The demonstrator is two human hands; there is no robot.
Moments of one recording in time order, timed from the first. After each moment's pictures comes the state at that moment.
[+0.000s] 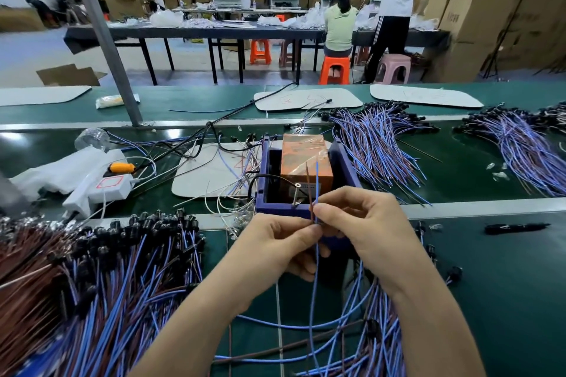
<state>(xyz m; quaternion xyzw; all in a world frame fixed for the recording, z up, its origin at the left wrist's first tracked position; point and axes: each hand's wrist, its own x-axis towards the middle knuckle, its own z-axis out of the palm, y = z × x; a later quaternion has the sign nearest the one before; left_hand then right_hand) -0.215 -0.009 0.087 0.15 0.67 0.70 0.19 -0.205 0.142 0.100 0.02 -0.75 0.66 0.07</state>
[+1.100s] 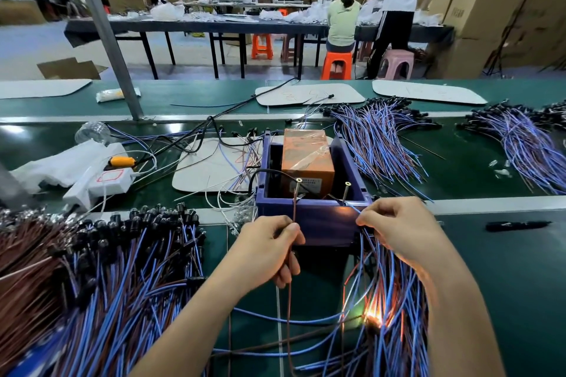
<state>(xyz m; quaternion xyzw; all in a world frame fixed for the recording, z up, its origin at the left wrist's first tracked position) -0.240 -0.010 0.050 0.08 0.80 0.56 0.17 -0.225 0.195 0.072 -0.13 -0.86 0.48 0.05</state>
